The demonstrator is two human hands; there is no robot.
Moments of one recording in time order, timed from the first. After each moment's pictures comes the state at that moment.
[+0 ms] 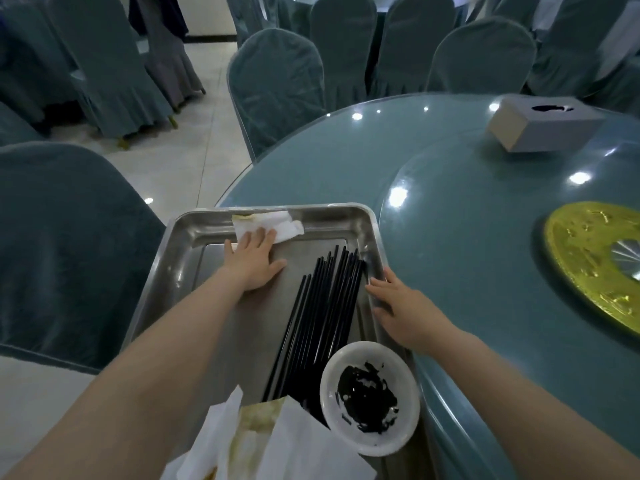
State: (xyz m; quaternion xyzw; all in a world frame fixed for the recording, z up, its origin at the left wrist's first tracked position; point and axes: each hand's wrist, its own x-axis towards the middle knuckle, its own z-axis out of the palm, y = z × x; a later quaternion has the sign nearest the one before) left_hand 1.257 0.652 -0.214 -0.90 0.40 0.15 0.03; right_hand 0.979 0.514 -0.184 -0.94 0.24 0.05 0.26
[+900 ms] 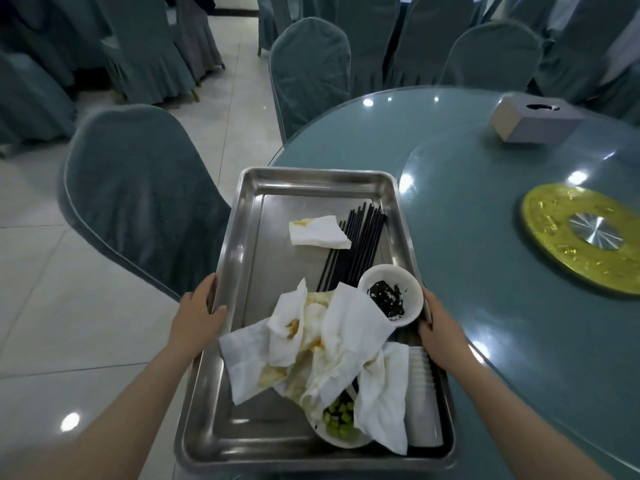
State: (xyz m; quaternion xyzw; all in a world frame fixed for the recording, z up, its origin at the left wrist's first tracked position) left_hand 1.134 0.952 -0.185 -0.93 0.18 0.20 -0.27; right_hand 0.851 0.658 -0.176 -0.82 0.40 -0.08 0.40
